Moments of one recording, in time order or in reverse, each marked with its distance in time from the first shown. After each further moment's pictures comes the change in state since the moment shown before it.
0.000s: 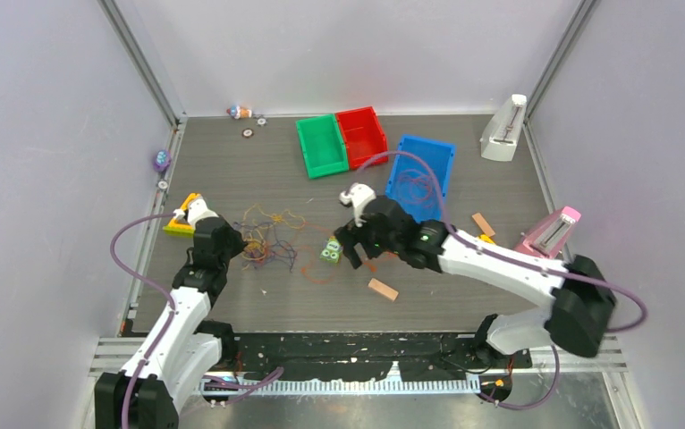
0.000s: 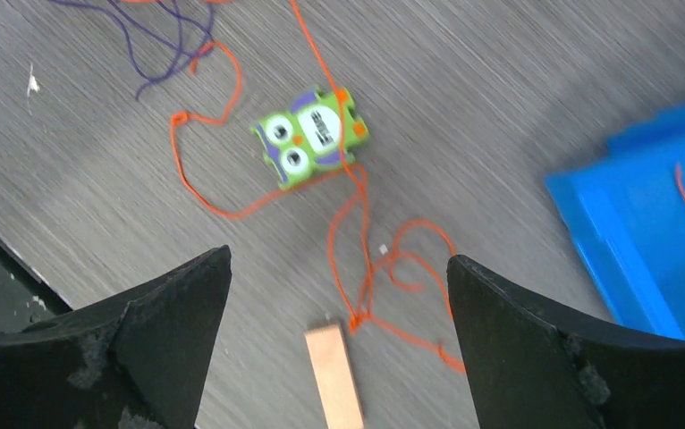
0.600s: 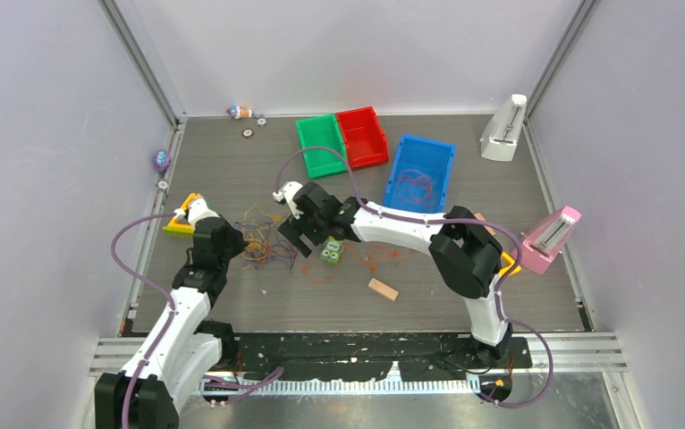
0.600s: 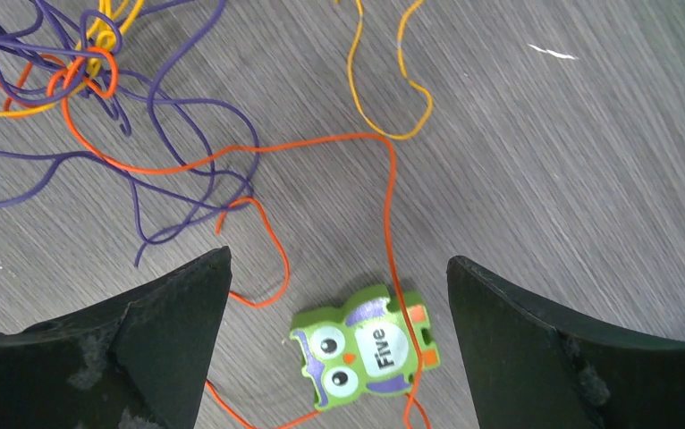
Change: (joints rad) left arm 0.002 -0.003 -0.002 0.005 0.019 0.000; right arm 0.070 0.705 0.554 0.002 -0.044 -0.149
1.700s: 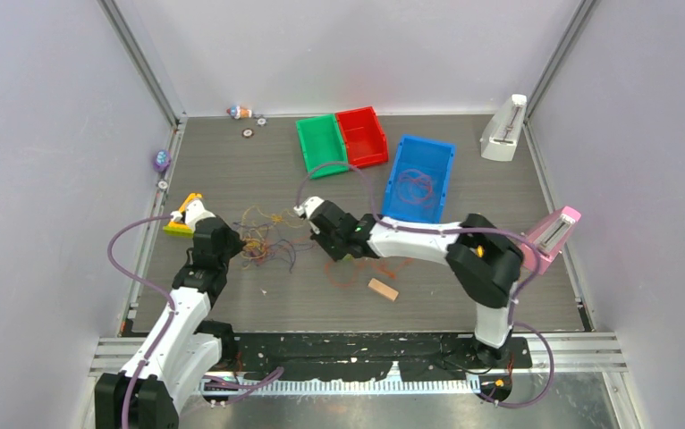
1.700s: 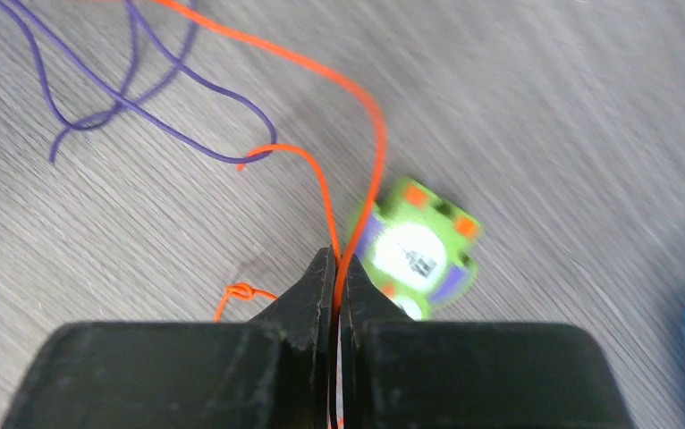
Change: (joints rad) left arm 0.000 0.000 0.000 -0.008 -0.045 -0.028; right arm 0.019 -0.055 -0.199 0.042 0.071 0.072
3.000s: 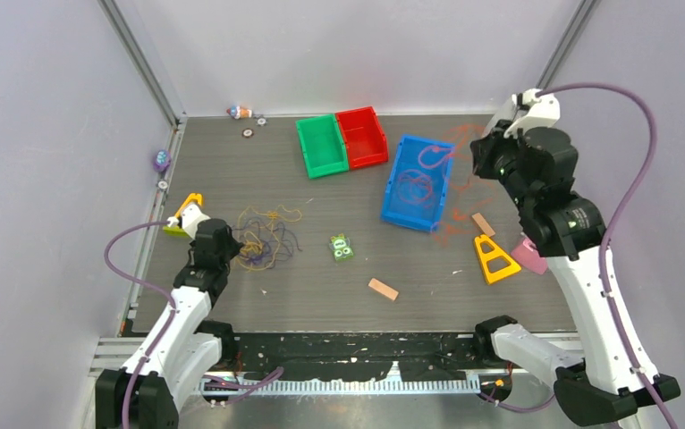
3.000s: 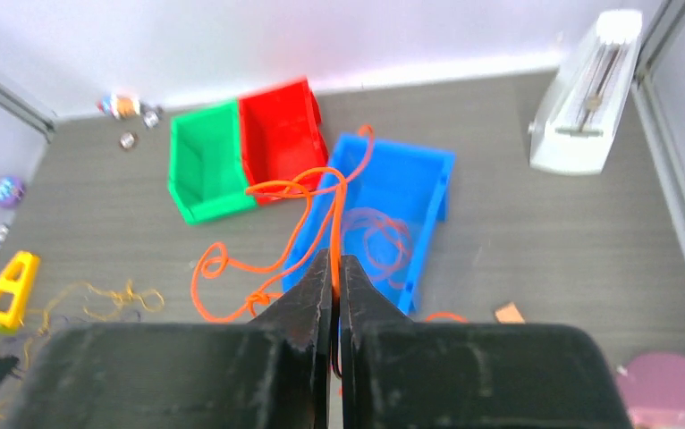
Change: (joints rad) left arm 0.000 0.013 -0.011 -0.028 -0.109 -0.055; right arm -0.703 -0.941 0.087 -0.356 0.043 0.213
